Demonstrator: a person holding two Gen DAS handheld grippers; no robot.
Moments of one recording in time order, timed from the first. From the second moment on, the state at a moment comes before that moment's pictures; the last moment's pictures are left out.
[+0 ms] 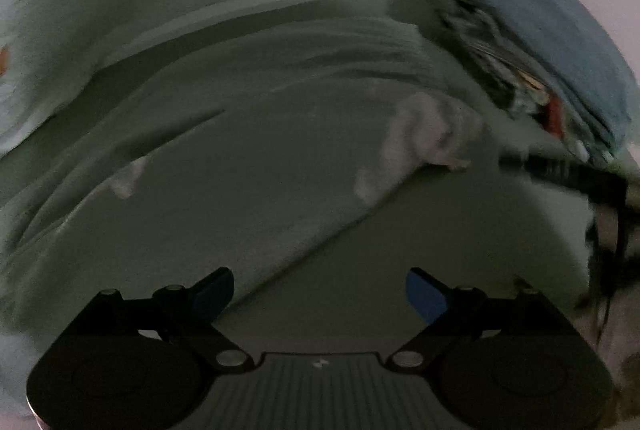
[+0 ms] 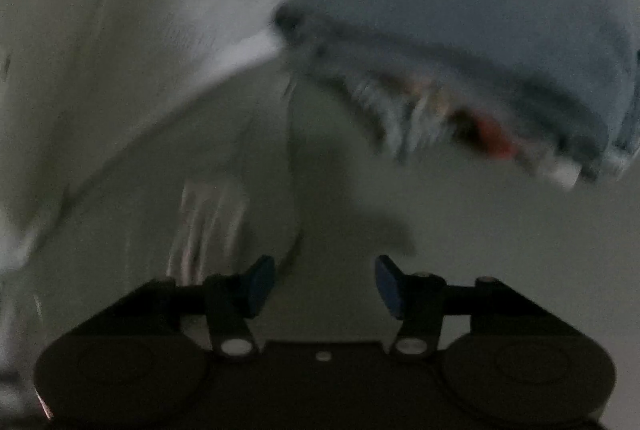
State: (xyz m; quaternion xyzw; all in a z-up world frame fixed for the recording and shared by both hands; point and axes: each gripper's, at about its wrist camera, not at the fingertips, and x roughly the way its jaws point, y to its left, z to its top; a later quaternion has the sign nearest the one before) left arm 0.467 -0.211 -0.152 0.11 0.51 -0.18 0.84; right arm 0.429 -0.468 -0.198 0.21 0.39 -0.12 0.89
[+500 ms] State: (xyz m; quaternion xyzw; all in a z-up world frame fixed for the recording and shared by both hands) left arm 0.468 -0.192 -0.155 0.11 0.52 -0.14 0.84; right arm 0.467 -0.397 -0.189 -0.18 0.34 -0.12 0.91
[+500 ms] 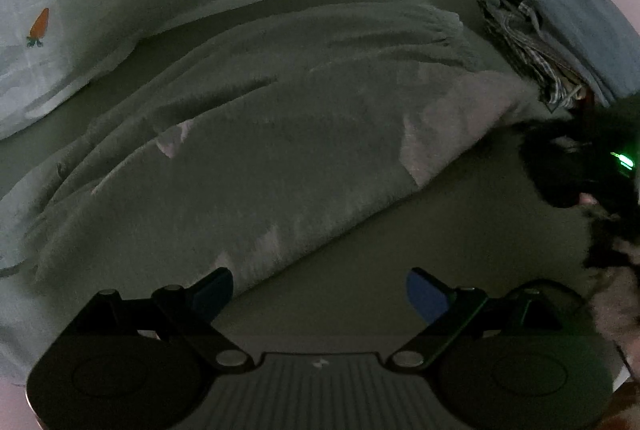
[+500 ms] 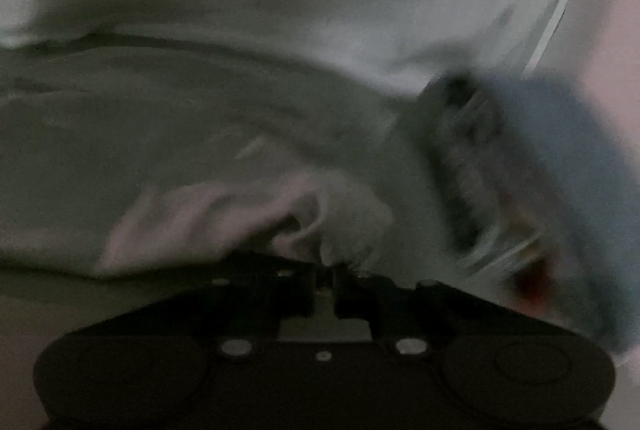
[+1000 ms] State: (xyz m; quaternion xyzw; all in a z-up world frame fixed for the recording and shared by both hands) left arm 0.479 -0.187 -0.171 0.11 0.55 -0.14 0.82; right arm 0.393 -0.496 -0.169 -0.06 0.44 -0.22 0.87
